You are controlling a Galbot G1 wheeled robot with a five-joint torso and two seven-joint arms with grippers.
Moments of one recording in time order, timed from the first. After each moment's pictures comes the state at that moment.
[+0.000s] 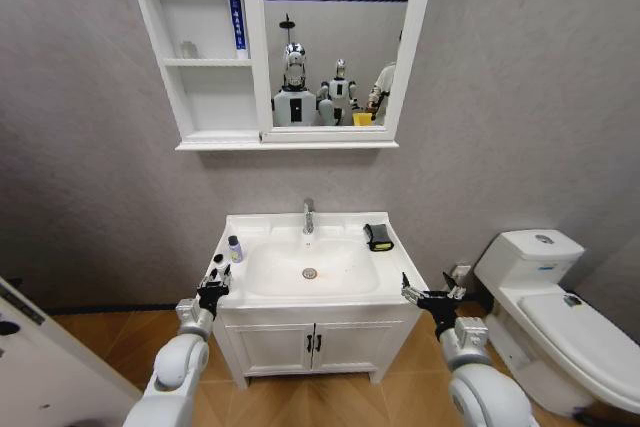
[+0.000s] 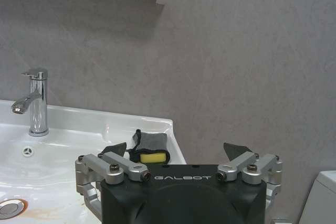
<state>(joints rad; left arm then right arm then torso) 1.32 -1.21 -0.58 -2.03 -0.43 0.31 -0.14 -1.63 1.25 0.63 2.26 0.19 -0.32 0.22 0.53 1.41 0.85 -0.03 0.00</state>
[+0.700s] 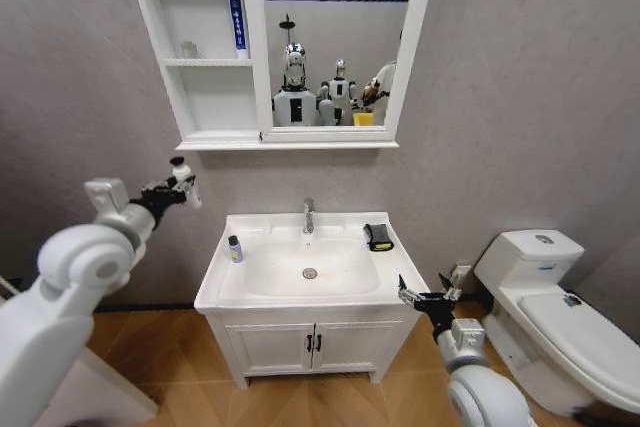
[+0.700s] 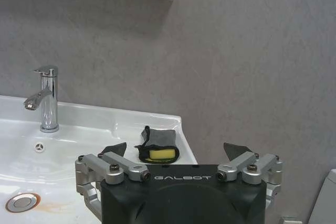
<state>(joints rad) 0.65 -0.60 -0.55 -2.09 -1.23 0.70 -0.48 -1.63 1.25 0.61 2.26 0.20 -0.32 0.22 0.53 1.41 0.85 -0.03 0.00</state>
